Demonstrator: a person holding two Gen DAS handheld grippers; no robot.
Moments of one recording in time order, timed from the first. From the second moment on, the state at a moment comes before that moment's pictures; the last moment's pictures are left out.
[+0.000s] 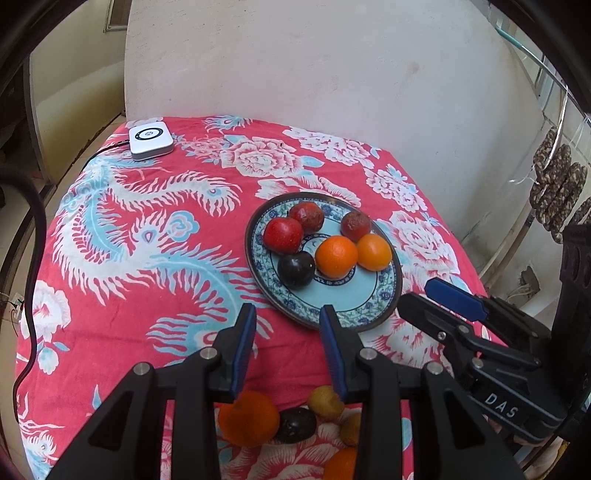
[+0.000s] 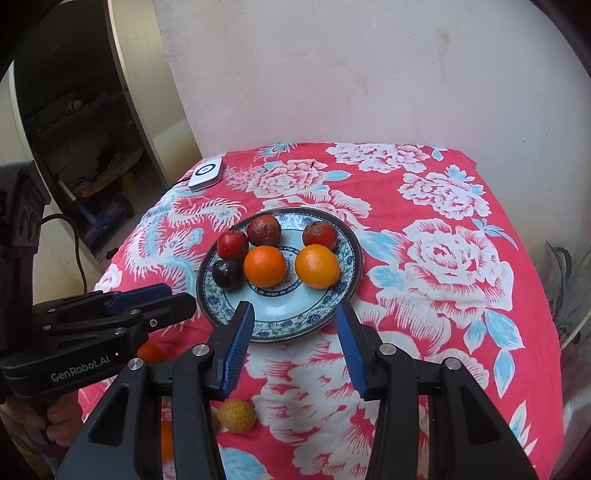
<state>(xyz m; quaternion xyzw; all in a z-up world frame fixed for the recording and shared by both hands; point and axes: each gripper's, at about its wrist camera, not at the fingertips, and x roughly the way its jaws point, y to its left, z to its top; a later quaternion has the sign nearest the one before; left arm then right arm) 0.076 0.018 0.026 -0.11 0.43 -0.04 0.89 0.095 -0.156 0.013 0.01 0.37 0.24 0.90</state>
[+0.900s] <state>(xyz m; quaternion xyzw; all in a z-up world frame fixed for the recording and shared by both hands) 0.037 0.036 0.026 -0.11 0.44 -0.04 0.89 0.060 -0.149 0.004 -0.01 0.38 0.27 0.88</state>
